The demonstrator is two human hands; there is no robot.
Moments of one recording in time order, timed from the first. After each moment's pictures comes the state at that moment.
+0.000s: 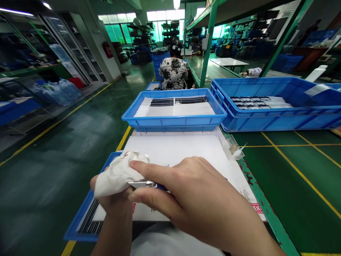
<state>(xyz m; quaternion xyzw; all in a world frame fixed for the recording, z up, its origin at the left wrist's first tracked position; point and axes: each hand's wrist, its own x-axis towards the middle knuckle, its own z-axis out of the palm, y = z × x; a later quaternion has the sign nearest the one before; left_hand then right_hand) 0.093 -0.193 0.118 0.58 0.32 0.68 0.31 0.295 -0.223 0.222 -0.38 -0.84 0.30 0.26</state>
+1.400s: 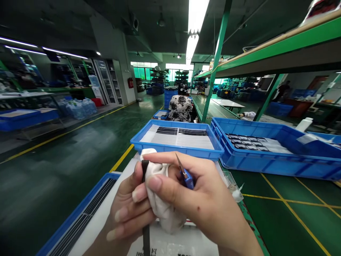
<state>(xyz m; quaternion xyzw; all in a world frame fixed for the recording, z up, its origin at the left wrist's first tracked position) 0.146 -0.190 0.214 0.23 -0.17 0.32 0.90 0.296 -0.214 0.266 -0.34 -0.58 0.58 0.46</state>
